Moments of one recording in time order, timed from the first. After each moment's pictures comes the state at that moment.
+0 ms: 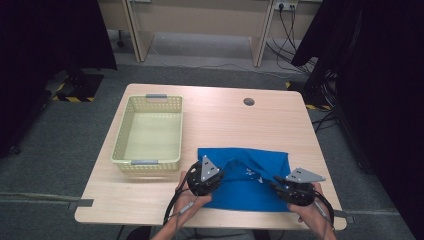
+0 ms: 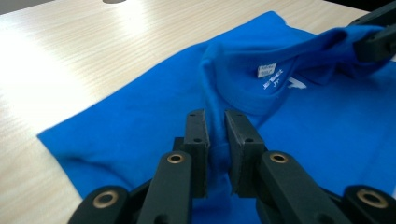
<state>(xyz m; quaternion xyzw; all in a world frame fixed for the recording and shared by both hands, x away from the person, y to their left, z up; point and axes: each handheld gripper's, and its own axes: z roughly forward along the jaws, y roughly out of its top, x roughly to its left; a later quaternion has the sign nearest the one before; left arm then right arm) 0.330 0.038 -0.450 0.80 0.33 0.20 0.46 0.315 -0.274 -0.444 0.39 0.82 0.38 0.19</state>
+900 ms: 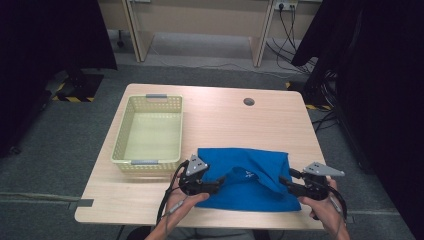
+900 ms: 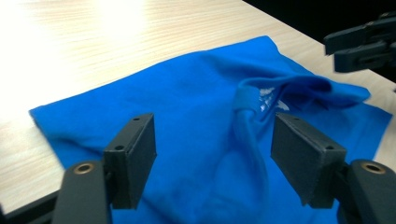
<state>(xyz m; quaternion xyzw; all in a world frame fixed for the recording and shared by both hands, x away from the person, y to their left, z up) 0.340 0.052 -0.446 0.76 0.40 0.12 0.50 0.333 -0.303 -0.437 0.45 0.78 0.40 0.18</state>
